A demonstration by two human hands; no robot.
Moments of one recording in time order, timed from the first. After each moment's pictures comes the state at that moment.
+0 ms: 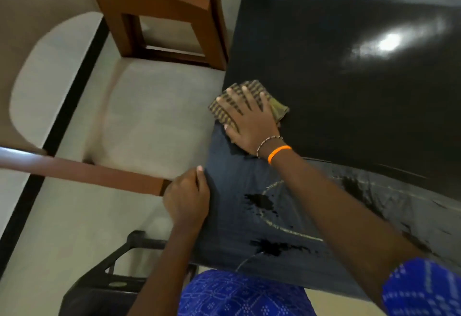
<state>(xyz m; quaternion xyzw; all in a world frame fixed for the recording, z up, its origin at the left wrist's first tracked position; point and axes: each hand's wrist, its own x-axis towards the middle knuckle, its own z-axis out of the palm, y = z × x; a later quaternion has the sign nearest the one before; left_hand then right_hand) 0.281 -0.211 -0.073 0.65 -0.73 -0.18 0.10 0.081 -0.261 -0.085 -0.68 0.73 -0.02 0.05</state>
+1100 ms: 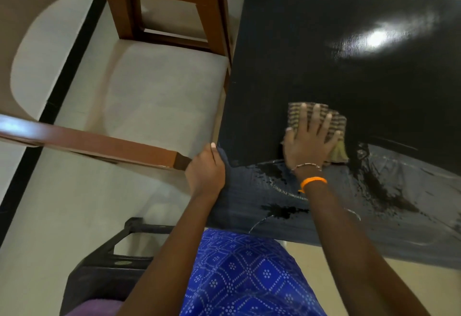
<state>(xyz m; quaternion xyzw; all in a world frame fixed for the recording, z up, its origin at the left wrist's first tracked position) 0.286 -0.203 -0.091 0.60 -0.73 -0.27 0.16 0.097 -0.141 -0.082 -0.35 0.93 -0.05 0.07</state>
